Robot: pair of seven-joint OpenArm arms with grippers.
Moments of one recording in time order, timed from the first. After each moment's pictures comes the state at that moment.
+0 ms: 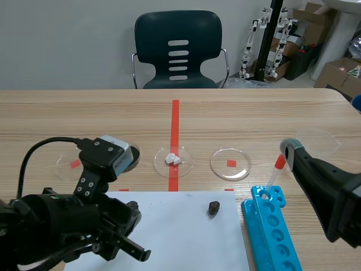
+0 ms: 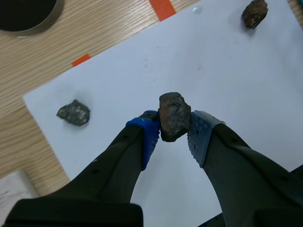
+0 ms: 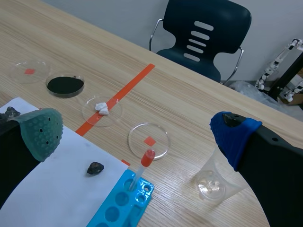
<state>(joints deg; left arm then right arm) 18.7 -27.5 27.2 111.9 -19.2 3.0 40.3 -59.0 29.8 18.2 129.1 14.5 18.3 12.9</state>
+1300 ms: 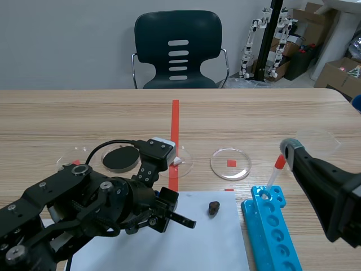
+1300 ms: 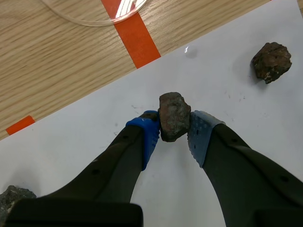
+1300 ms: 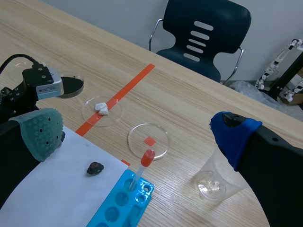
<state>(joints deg) 0.5 -13.2 34.9 84.9 -19.0 3.0 38.4 -59.0 29.8 18.2 129.1 14.5 18.3 12.9</state>
